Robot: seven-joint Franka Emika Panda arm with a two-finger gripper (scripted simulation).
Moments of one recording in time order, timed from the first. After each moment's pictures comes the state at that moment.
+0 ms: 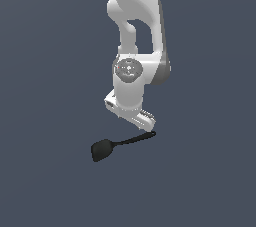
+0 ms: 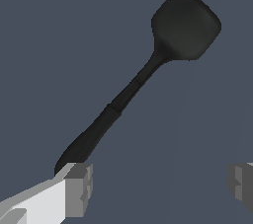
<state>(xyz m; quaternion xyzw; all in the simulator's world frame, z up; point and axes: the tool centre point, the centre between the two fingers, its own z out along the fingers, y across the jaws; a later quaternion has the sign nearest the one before) 0.035 0.006 0.117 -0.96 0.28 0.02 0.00</state>
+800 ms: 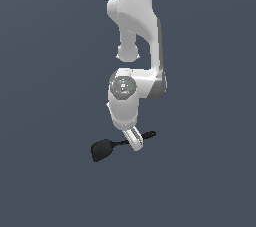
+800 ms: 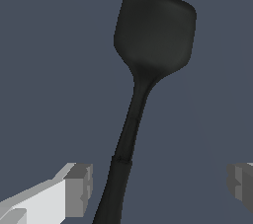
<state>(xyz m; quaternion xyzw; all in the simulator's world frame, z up) 0.068 -0.011 0.081 -0.87 0.49 0.01 0.00</state>
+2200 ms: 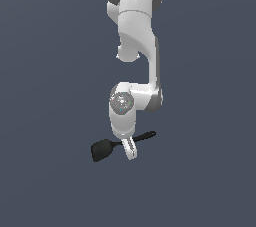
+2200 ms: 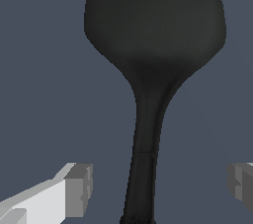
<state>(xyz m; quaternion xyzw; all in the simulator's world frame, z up) 0.078 -0.017 0.026 -0.83 0.56 0.00 0.00</state>
